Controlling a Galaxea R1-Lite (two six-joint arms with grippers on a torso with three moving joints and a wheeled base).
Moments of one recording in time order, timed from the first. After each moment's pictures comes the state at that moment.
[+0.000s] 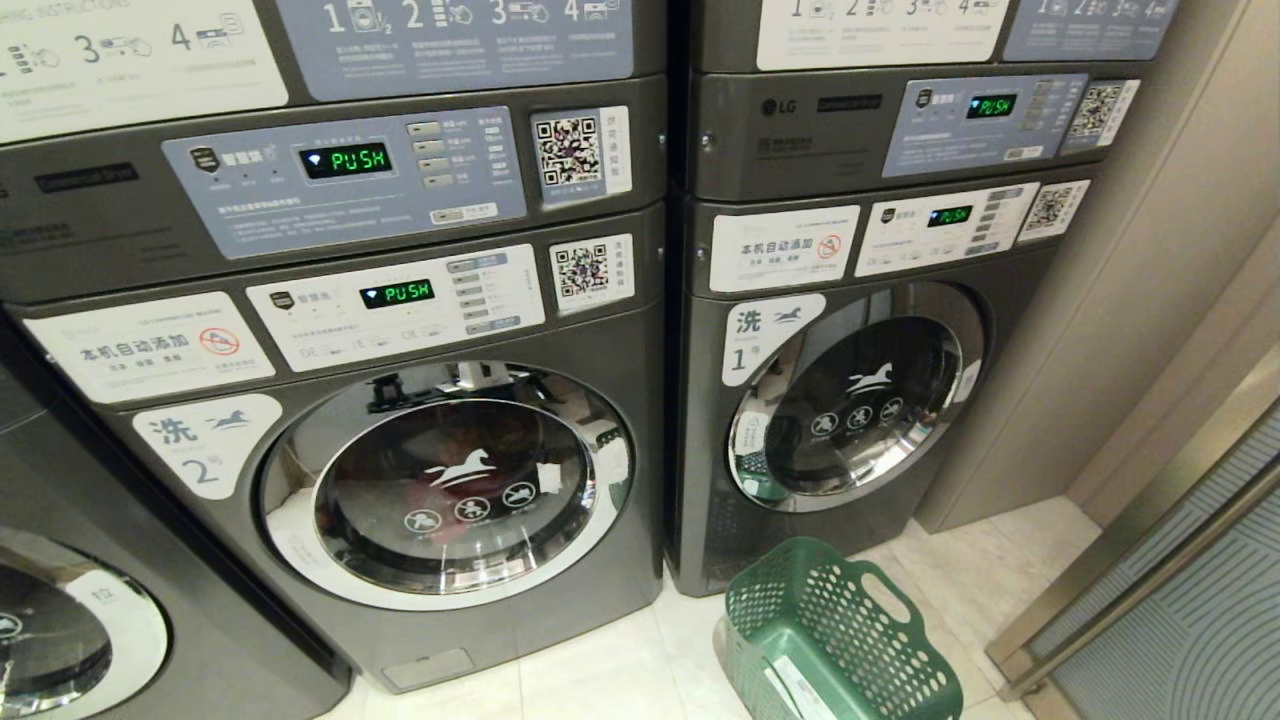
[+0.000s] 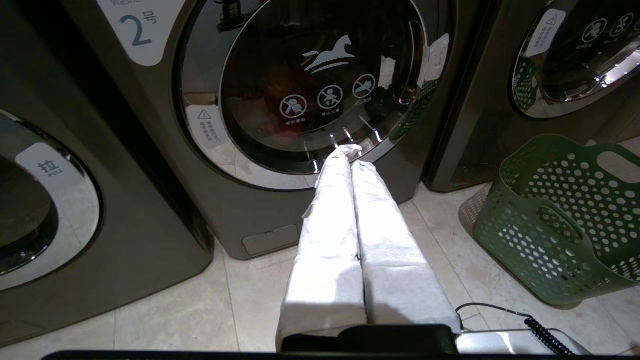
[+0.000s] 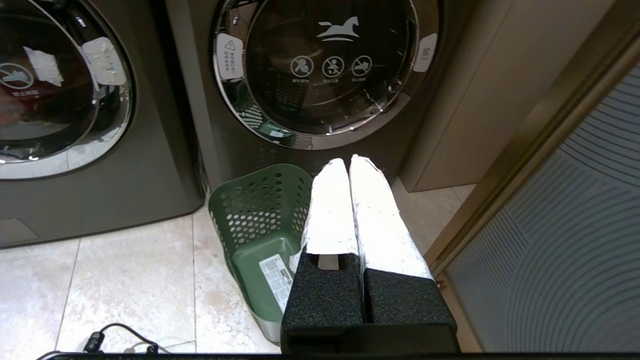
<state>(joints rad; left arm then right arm) 0.00 0.00 -0.04 0.11 -0.01 0.06 0.00 0.00 0.00 0.01 0.01 -0.11</state>
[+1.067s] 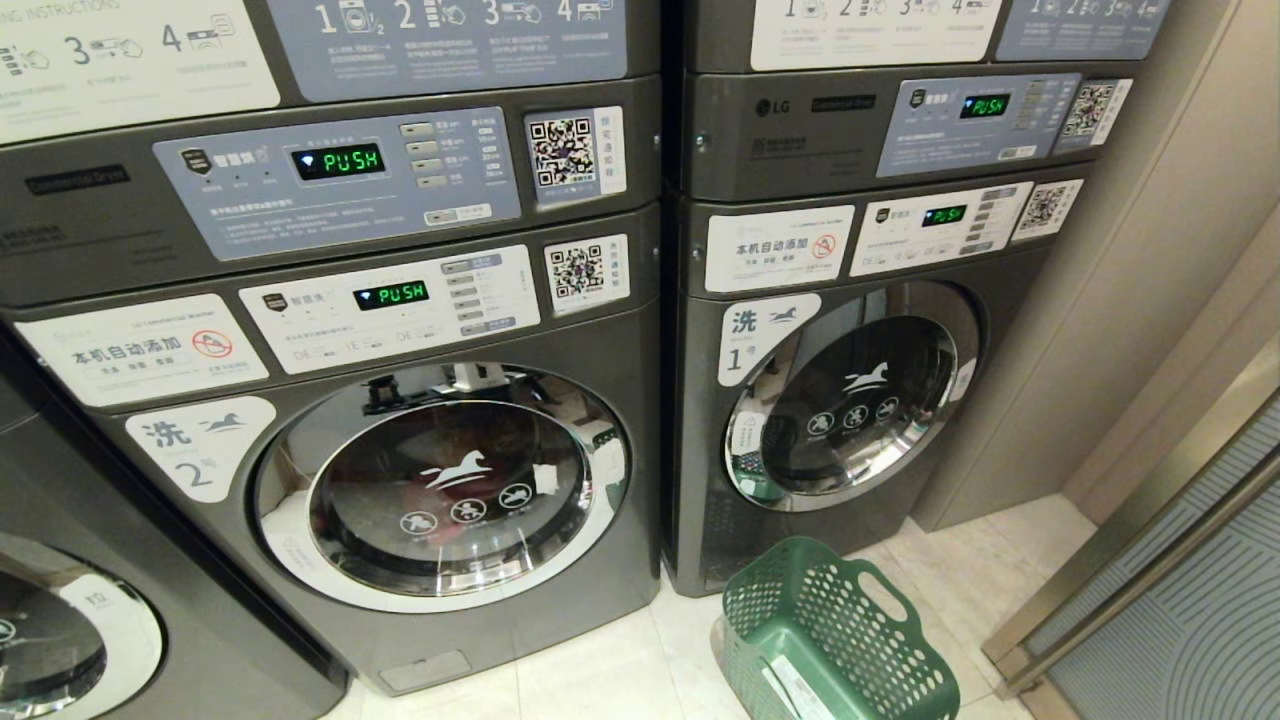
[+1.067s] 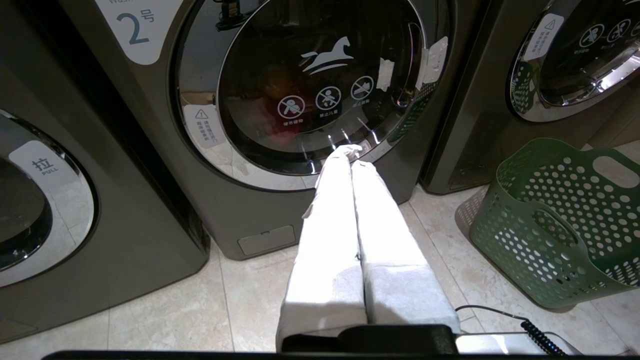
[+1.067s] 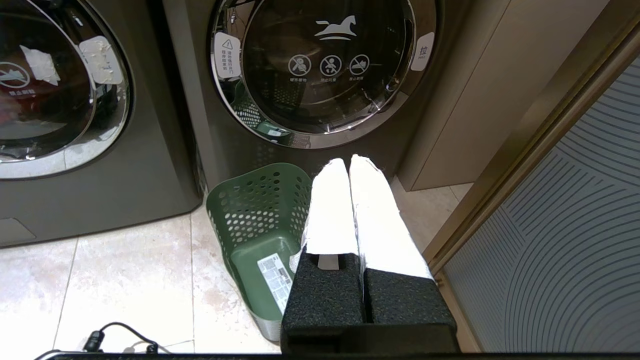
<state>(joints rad) 0.00 0.00 -0.04 0.11 0.00 0.05 0.00 0.00 0.00 0.00 0.01 -0.12</state>
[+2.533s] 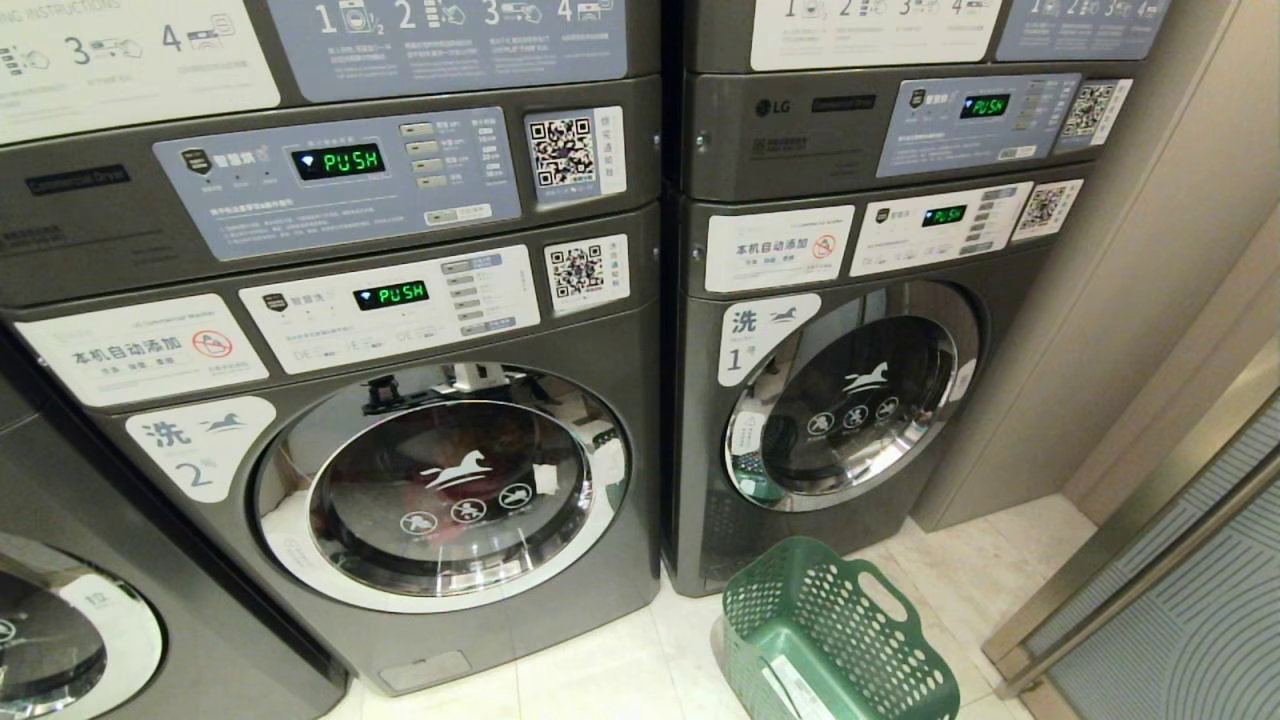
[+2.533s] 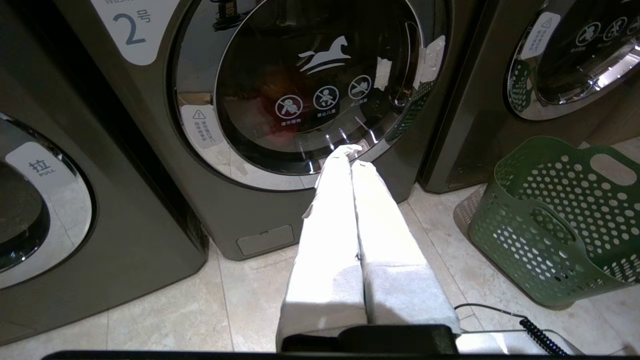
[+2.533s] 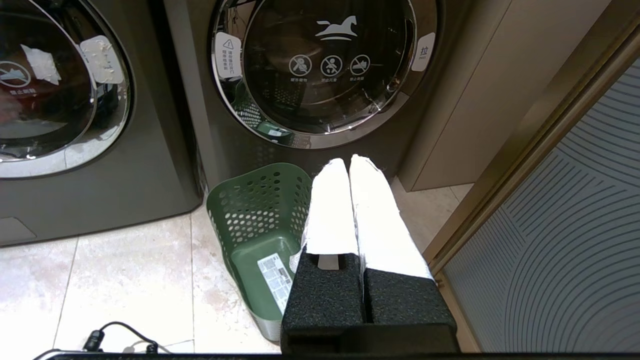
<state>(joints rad) 0.00 0.00 -0.04 0.11 -0.02 0.06 0.00 0.00 0.00 0.00 0.01 -0.12</state>
